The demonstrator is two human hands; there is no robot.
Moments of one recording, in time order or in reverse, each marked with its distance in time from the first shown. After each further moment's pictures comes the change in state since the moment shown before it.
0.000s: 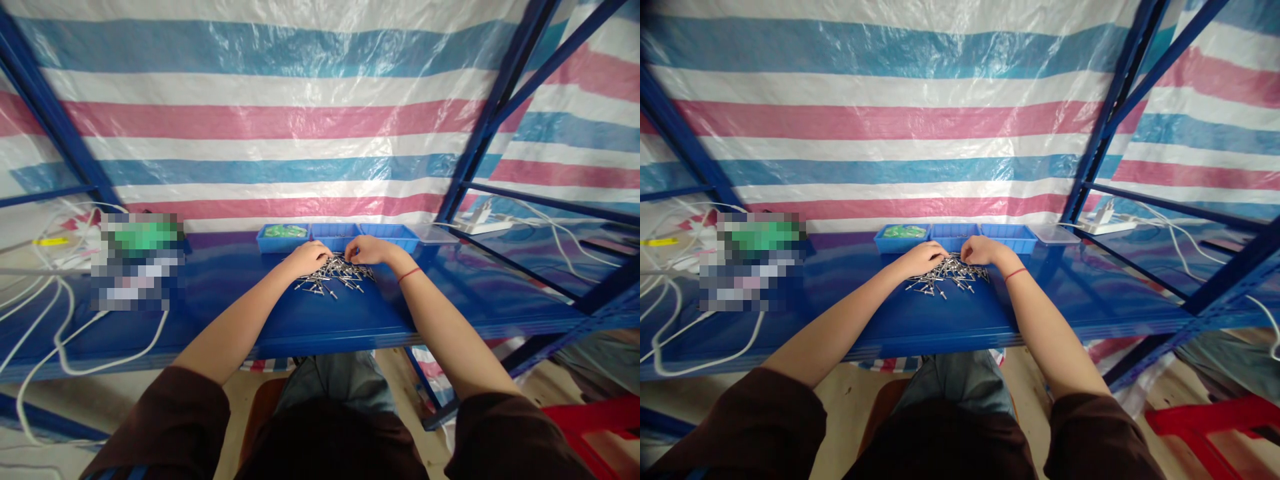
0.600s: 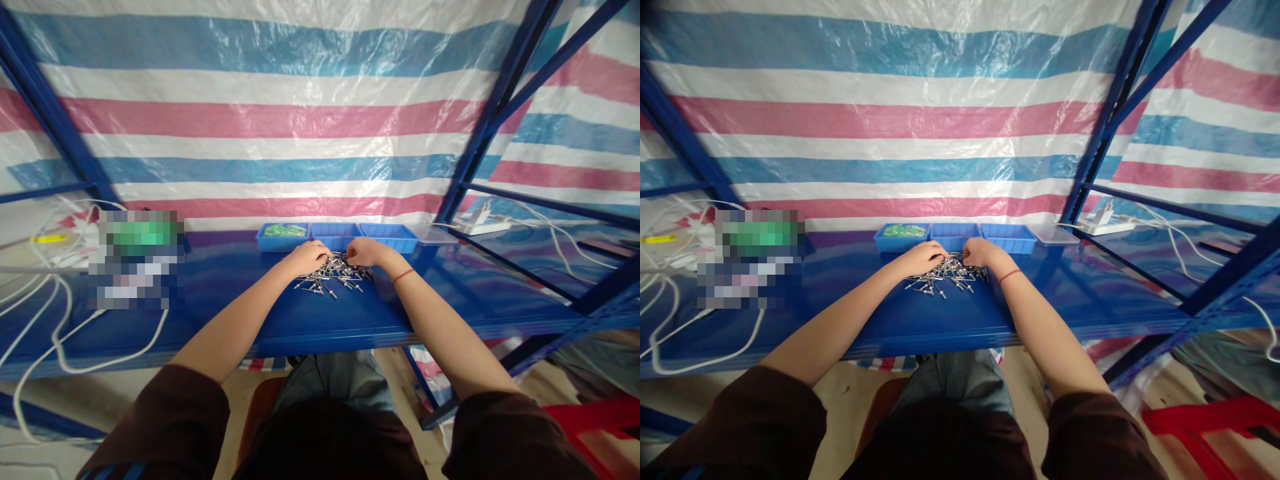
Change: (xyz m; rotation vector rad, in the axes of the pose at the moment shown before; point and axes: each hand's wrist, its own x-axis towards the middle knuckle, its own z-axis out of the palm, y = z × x) left_hand -0.001 0.002 -0.001 -0.021 -0.013 -0.023; right_hand 0.002 -0.010 0.008 -0.149 0.098 0.119
